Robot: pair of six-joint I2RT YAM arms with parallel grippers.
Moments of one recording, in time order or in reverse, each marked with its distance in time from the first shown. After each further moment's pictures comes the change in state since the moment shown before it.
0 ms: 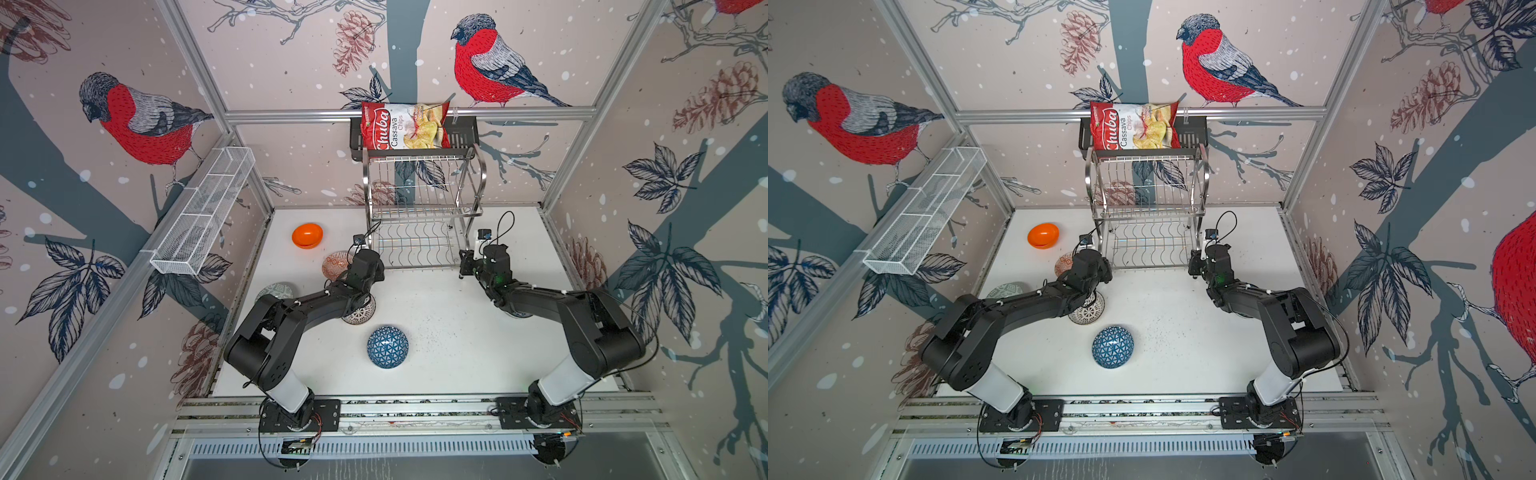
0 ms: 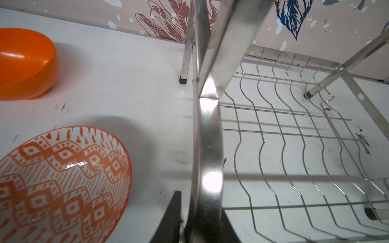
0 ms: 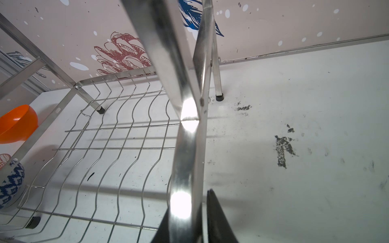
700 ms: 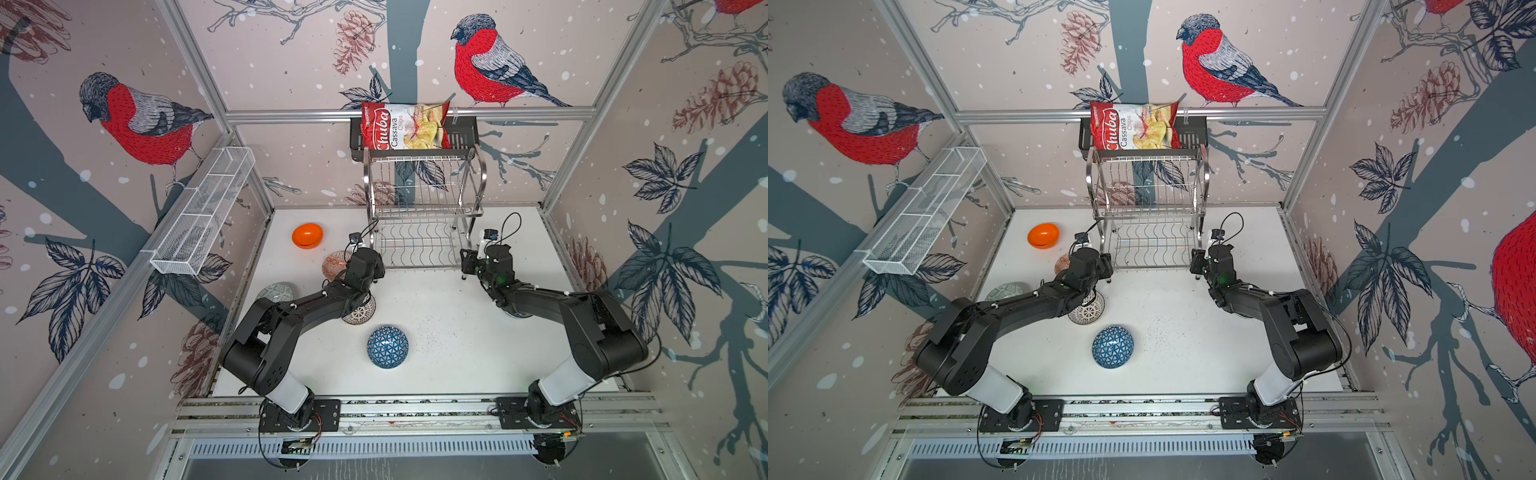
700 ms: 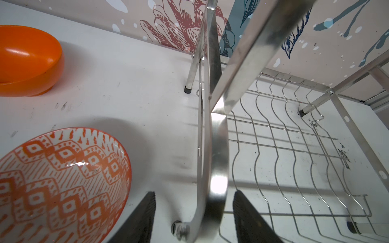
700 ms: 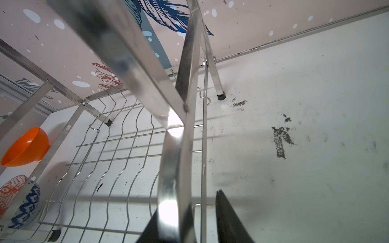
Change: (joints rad) left arm 0.002 -0.034 0.000 -0.001 0.000 -0.044; right arm -0.013 -0.017 -0.011 0.001 -0.004 0.106
